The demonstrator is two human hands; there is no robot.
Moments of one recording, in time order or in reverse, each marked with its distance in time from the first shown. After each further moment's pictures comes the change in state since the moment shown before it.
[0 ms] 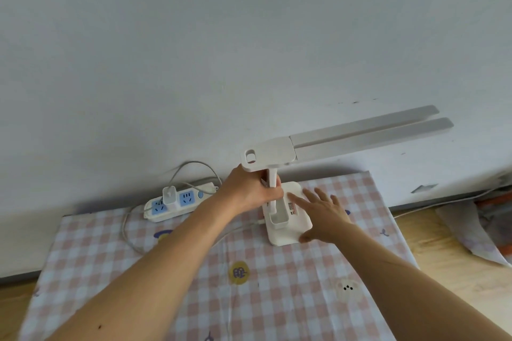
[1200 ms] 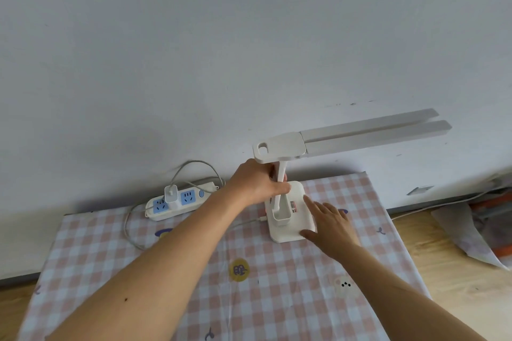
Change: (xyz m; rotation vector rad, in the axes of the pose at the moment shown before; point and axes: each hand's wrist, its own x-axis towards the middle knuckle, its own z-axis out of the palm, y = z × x) left_hand 0.013 0.003 0.005 0.034 -0.010 0.005; right_hand -0.036 -0.004 0.018 0.189 0.189 0.120
